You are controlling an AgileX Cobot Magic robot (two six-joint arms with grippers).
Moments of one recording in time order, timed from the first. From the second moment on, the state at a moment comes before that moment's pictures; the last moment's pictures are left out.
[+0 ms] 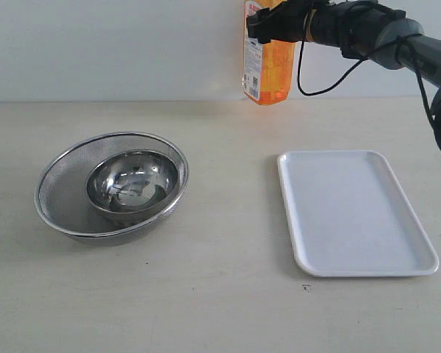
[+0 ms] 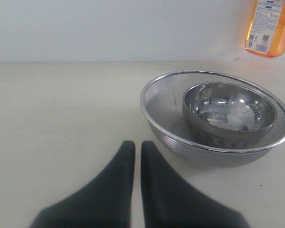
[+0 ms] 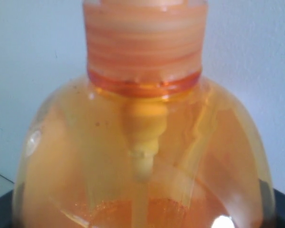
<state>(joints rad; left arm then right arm) -0.06 0.00 0.00 -0.03 0.31 0.02 0.21 2.55 -2.35 -1.78 -0.31 1.72</state>
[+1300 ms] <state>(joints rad) -0.06 0.00 0.00 -0.03 0.31 0.02 0.21 2.50 -2.24 -1.78 -0.50 1.70</state>
